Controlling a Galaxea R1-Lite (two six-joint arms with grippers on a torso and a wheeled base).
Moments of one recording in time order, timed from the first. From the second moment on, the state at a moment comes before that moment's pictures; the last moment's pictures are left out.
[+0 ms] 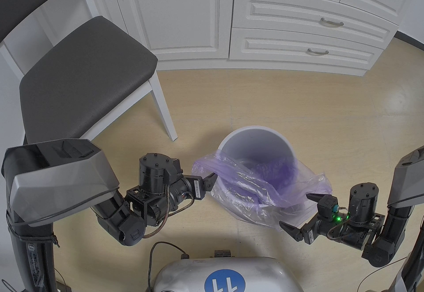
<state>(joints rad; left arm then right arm) -0.58 2.26 -0.79 -1.15 0.08 -0.29 0.46 2.05 -0.10 -1.55 0.05 -0.28</state>
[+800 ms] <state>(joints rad) -0.58 2.23 -0.77 -1.14 0.08 -0.28 0.40 2.10 -0.23 -1.55 0.21 -0.33</state>
